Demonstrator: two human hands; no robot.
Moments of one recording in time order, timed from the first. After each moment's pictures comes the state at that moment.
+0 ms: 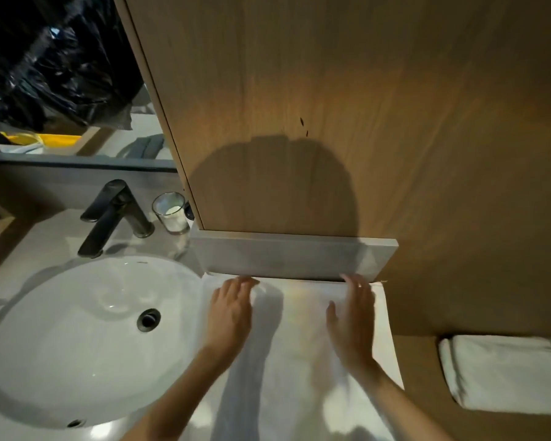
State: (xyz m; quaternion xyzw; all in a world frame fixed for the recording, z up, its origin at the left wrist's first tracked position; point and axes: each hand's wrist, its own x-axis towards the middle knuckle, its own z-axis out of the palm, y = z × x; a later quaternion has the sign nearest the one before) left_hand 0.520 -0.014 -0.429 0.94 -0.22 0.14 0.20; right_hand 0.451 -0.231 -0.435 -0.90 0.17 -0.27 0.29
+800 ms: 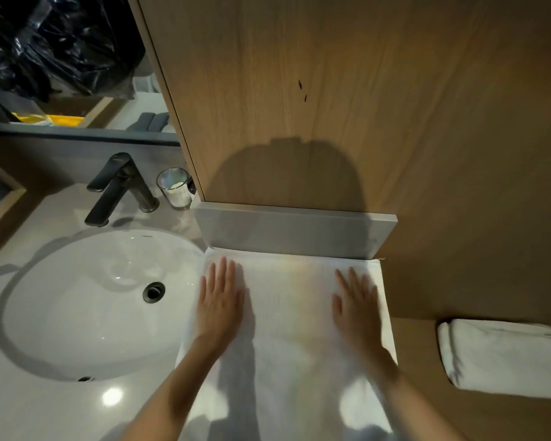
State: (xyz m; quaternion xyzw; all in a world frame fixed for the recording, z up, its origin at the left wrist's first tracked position) left_hand 0.491 0.005 -0.456 0.99 -0.10 0.00 0.13; right_hand 0.424 -0.253 -0.468 -0.97 0.16 -0.06 0.18
